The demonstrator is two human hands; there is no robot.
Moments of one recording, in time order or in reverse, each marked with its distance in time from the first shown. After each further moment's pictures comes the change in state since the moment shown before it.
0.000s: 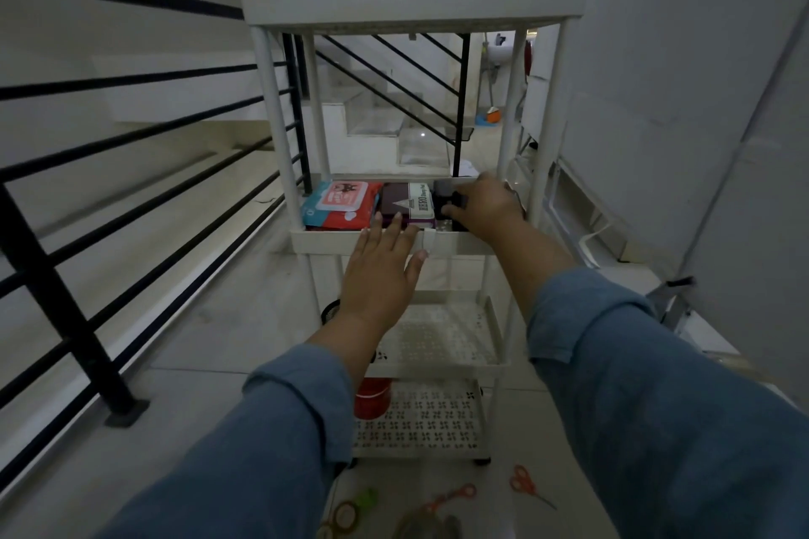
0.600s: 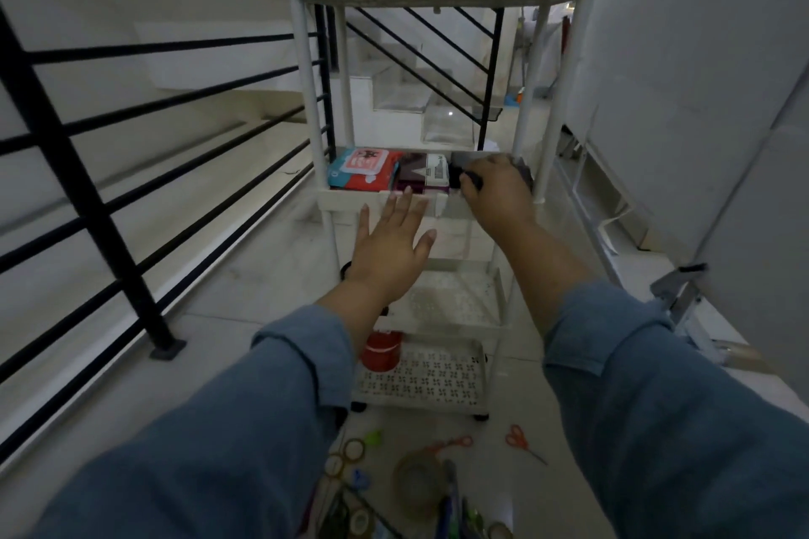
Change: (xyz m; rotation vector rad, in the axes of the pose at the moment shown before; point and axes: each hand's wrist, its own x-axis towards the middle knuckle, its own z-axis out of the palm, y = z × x) left_hand -0.044 0.019 -0.031 0.026 -0.151 -0.098; right_hand -0.060 -0.006 0.007 0.337 0.300 -0.150
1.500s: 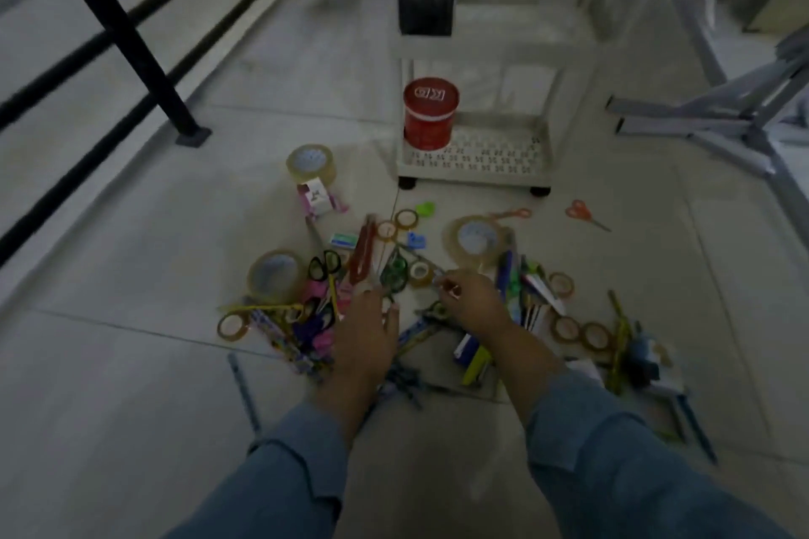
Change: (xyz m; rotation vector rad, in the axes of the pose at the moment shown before) left_hand -0.359 -0.122 0.269 -0.417 -0.262 -0.481; right_hand -0.437 0.009 0.220 0.223 -0.862 0.412
